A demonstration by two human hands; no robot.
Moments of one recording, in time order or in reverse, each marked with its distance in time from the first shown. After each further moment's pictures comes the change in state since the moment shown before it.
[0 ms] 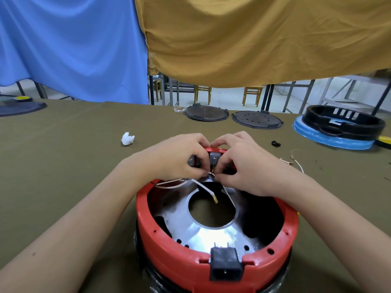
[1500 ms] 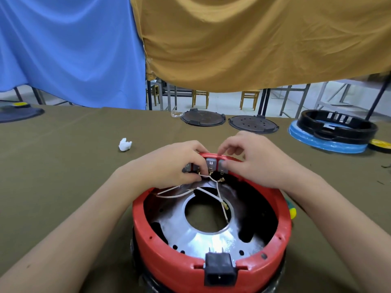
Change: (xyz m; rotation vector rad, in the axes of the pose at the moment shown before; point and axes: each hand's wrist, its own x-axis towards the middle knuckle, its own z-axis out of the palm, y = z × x) left_hand -0.002 0.003 -0.002 0.025 -0.059 -0.011; right_hand 0.003 0.021 -0.013 0.131 0.177 0.049
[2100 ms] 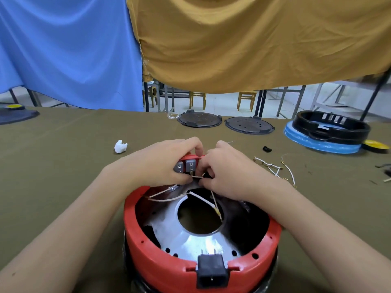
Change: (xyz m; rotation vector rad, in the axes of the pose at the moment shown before) left_hand -0.002 -0.005 -0.006 -0.015 0.056 -0.066; right_hand 0.008 -0.025 0.029 -0.208 -0.128 -0.126
